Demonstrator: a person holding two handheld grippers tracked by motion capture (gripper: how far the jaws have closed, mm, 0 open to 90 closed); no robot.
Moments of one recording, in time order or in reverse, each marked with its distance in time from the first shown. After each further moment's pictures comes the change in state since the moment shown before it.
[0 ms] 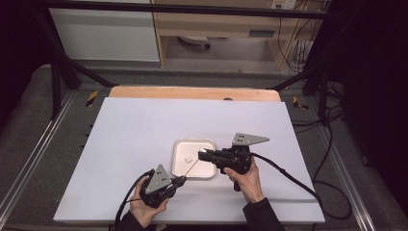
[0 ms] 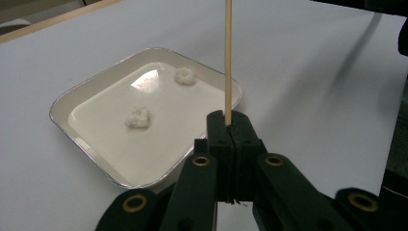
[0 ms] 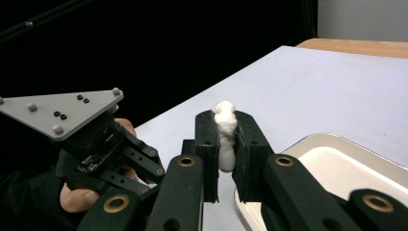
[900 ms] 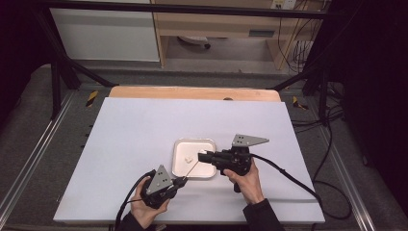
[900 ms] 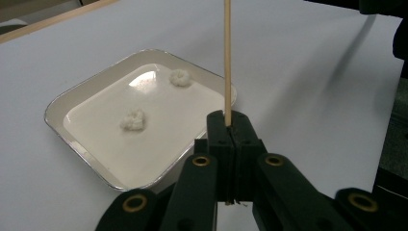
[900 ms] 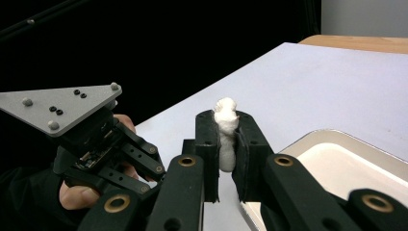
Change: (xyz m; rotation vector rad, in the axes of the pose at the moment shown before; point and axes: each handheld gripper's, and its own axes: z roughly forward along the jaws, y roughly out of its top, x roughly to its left) left arm -0.002 0.003 0.000 0.002 -0.016 -0.005; right arm 0.002 -0.003 0.000 0.010 0.007 0.002
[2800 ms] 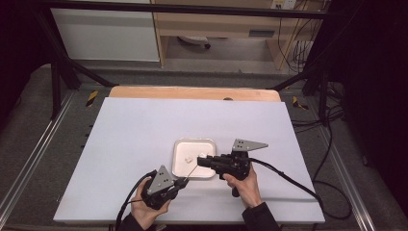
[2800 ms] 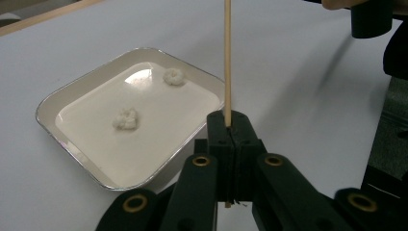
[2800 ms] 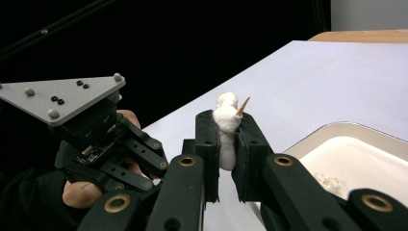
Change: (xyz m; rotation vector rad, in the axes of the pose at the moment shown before) left arm -0.004 0.004 -0.001 0.015 -0.011 -0.005; right arm -0.001 -0.015 0.002 -0.029 0.035 0.033
